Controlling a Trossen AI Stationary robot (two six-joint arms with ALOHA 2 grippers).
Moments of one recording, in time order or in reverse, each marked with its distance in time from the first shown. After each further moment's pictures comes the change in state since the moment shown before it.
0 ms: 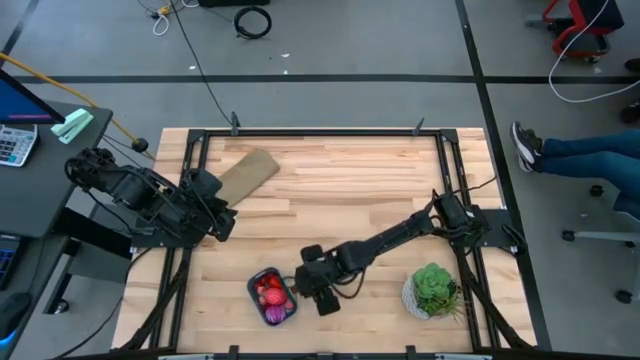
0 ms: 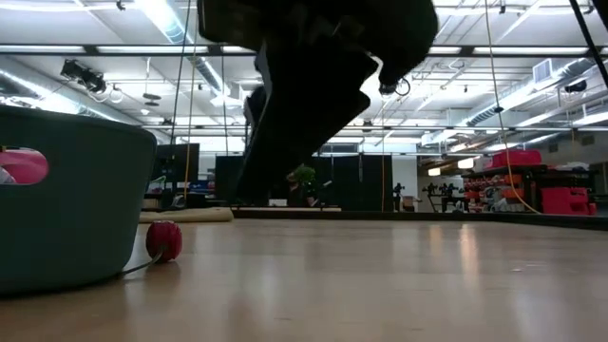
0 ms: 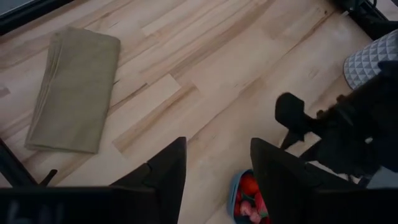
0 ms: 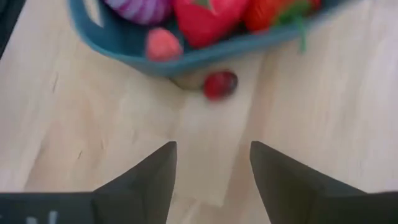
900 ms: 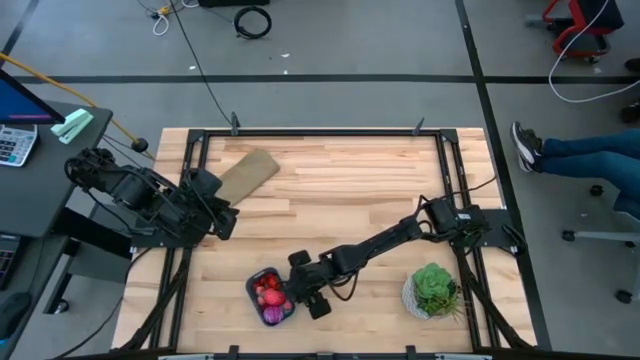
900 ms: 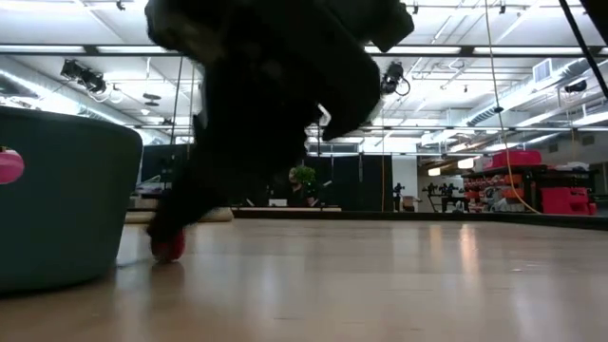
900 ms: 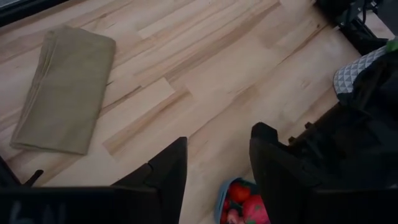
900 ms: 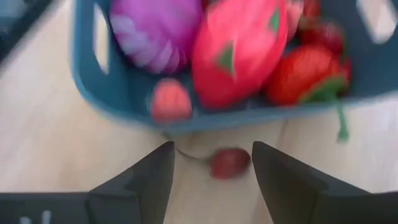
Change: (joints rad) left arm 0.000 0.001 0.000 0.027 -0.019 -0.040; right arm -0.005 0.089 0.000 0.251 -0.035 -0.120
